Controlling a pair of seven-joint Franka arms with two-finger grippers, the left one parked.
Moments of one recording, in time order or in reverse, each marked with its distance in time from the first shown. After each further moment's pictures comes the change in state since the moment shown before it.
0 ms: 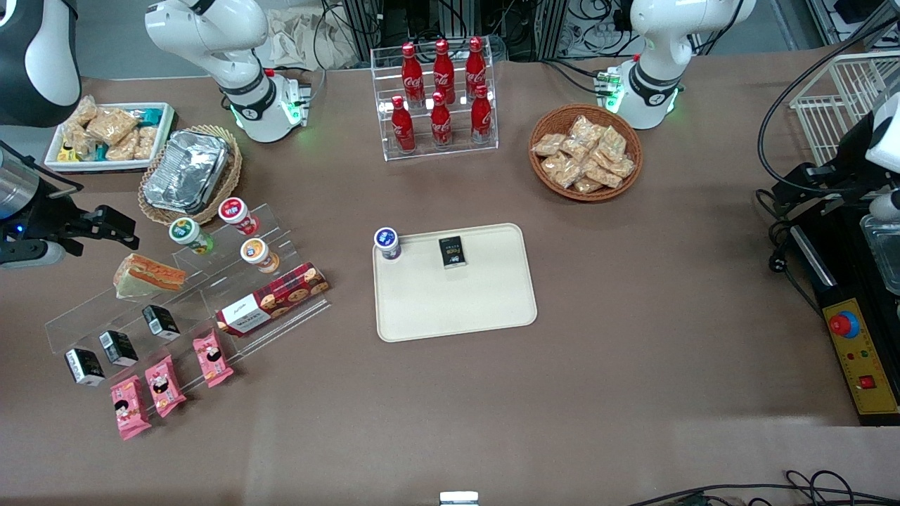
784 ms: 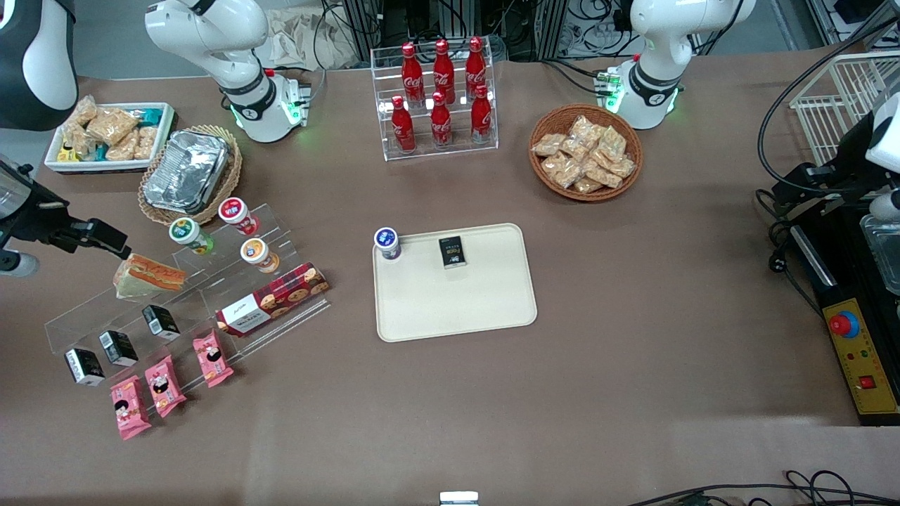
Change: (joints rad) arm -0.002 0.013 -0.004 0.018 -0.033 0.014 0.339
